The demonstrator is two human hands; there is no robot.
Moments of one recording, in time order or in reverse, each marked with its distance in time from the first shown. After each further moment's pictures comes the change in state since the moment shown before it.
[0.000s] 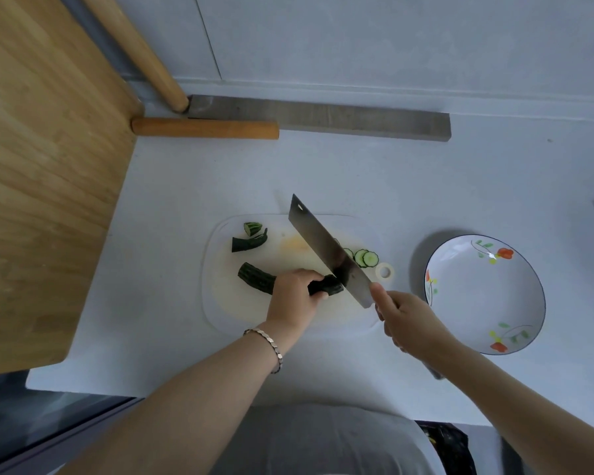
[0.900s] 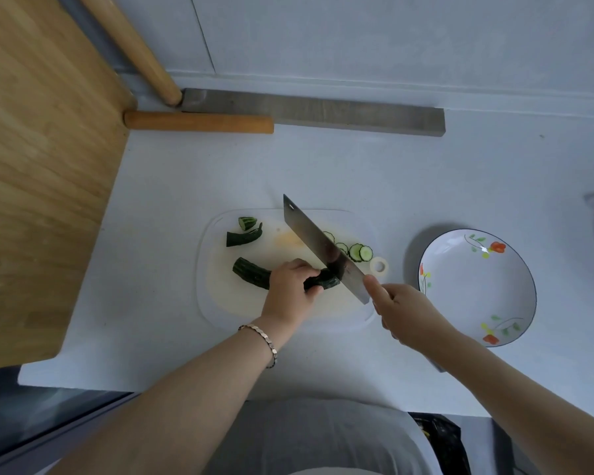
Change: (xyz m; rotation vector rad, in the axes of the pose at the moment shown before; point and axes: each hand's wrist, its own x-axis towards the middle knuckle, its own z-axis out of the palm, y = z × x) left_hand 0.003 -0.010 0.007 0.067 0.017 0.128; right_hand -0.008 -0.010 -0.007 -0.108 -0.018 0.021
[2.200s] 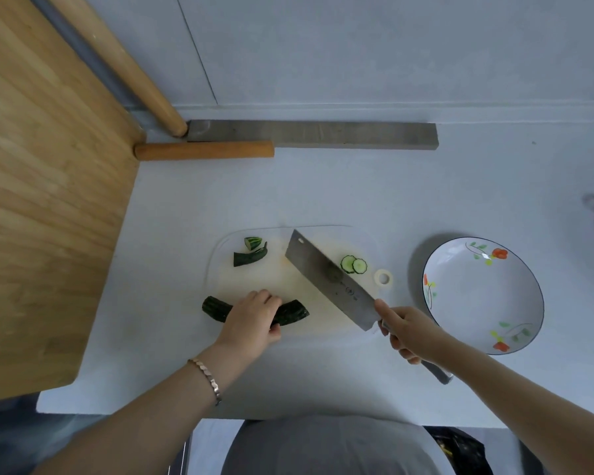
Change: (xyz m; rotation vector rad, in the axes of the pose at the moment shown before) left_hand -0.027 -0.039 -0.060 0.540 -0.341 0.104; right_hand 0.015 0.025 0.005 0.287 -0.218 0.149
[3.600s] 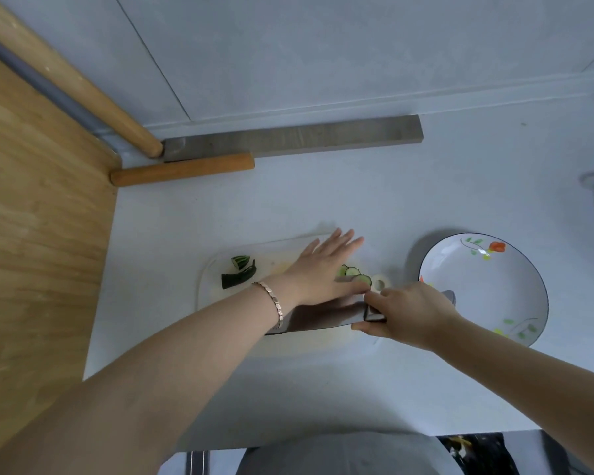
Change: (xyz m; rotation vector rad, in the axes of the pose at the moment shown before) left_hand 0.126 0.067 -0.038 -0.158 -0.287 0.267; right_hand 0.009 -0.030 -0.024 -1.241 0.391 -0.724
